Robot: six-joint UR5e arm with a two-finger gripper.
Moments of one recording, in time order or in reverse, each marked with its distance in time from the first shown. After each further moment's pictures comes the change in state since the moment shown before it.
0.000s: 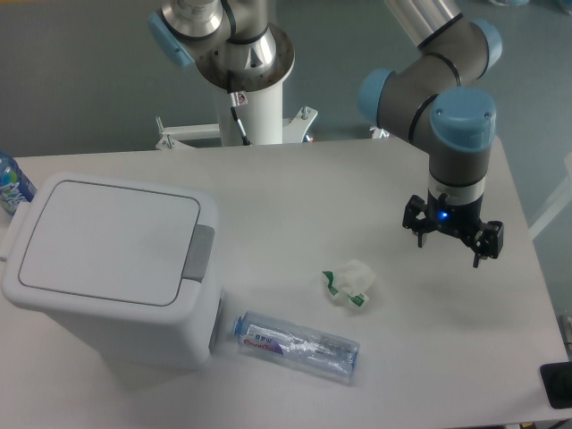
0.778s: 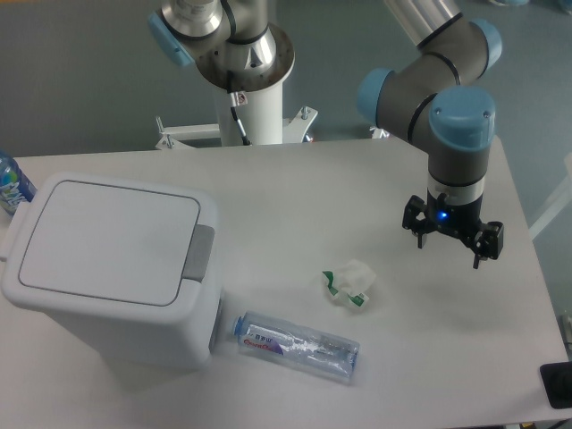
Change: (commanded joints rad) arm 0.008 0.002 -0.005 0.006 -0.023 -0.040
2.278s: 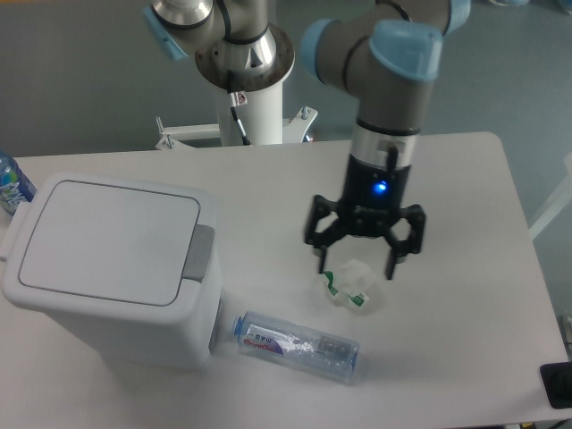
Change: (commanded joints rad) arm -0.207 0.190 0.054 0.000 -0.509 -0.874
